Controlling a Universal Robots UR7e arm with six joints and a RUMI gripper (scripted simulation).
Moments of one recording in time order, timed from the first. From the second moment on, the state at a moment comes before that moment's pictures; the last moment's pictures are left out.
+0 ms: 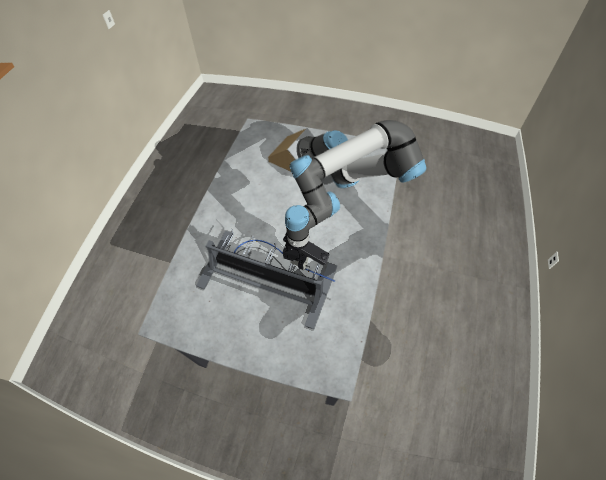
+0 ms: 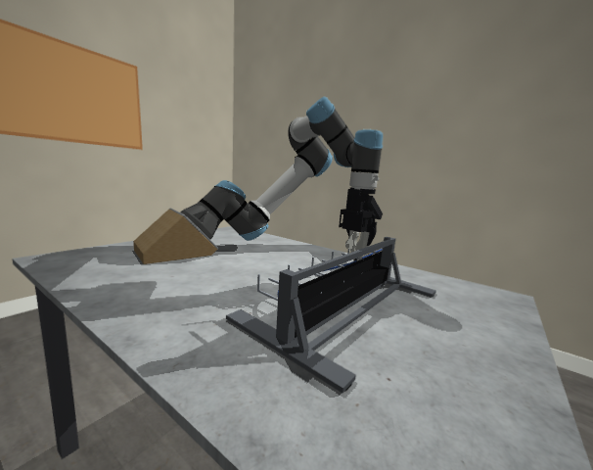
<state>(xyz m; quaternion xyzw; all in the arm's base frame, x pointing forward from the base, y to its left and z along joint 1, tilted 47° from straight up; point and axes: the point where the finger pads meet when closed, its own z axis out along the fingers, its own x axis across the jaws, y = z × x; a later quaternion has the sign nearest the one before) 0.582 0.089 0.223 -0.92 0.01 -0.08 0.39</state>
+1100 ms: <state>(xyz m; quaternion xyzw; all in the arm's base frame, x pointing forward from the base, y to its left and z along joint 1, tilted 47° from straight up) 0.582 0.089 0.223 -0.92 0.01 -0.08 0.39</state>
